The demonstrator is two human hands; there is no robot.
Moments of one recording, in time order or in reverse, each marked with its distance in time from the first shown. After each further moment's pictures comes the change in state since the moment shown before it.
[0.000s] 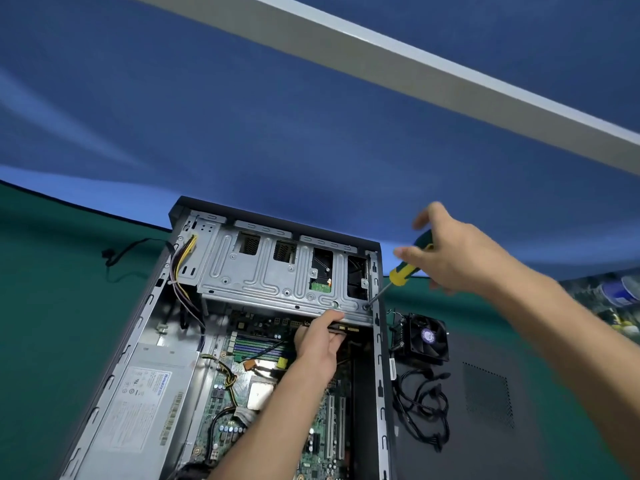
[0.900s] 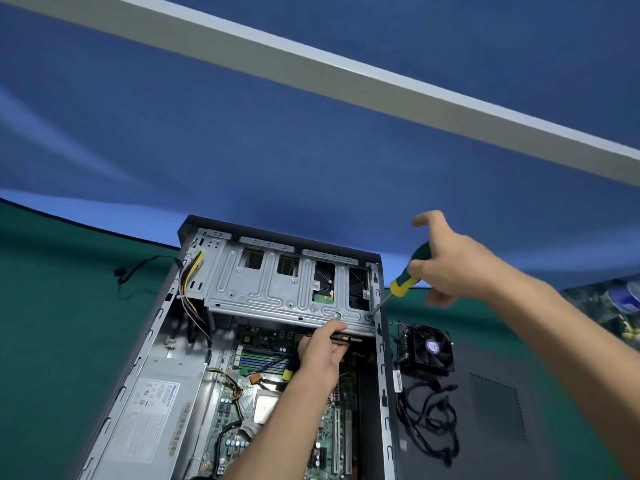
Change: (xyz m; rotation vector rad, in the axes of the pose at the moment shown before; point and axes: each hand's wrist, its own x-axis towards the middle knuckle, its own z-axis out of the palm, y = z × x) left_hand 0.003 -0.002 -0.001 -0.001 -0.027 0.005; right_hand -0.004 0.005 -0.003 0.159 -0.121 0.039
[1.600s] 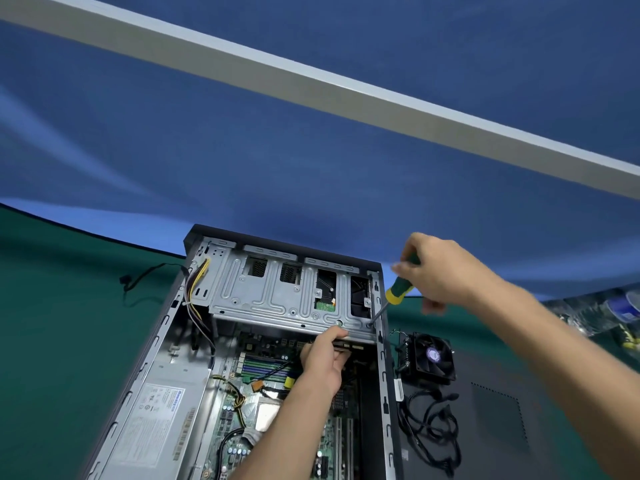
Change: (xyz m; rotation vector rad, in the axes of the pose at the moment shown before) left_hand 0.000 0.000 0.001 -0.022 0.004 0.004; right_hand 0.001 -0.010 0.008 -0.100 0.065 -0.014
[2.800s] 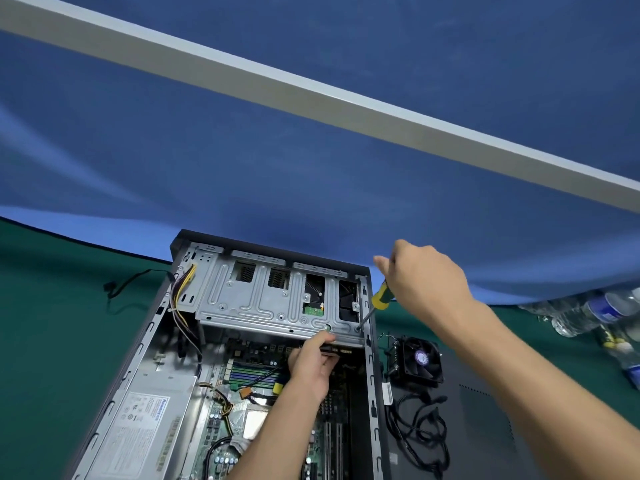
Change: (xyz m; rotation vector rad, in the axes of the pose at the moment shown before) left_hand -0.002 0.002 -0.002 0.010 -0.024 0.039; right_hand -0.007 -0.005 0.008 -0.188 0.183 -0.010
